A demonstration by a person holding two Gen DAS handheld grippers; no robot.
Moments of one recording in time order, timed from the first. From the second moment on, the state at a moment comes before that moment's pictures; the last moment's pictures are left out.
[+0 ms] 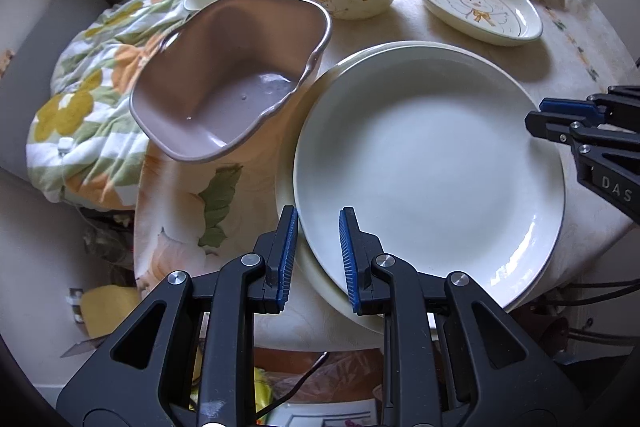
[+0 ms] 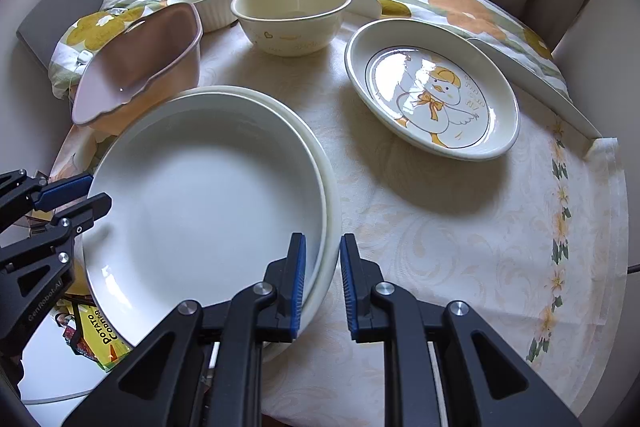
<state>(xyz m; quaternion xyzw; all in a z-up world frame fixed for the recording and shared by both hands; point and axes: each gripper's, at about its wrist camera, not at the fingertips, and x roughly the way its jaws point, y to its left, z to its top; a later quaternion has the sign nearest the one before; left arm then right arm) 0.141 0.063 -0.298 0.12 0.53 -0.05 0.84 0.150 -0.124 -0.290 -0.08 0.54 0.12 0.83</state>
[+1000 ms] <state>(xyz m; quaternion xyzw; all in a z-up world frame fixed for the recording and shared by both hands) 0.196 0.009 -0.163 0.06 0.40 -0.14 0.90 0.129 -0.214 -0.161 0.07 0.41 0.05 0.91</state>
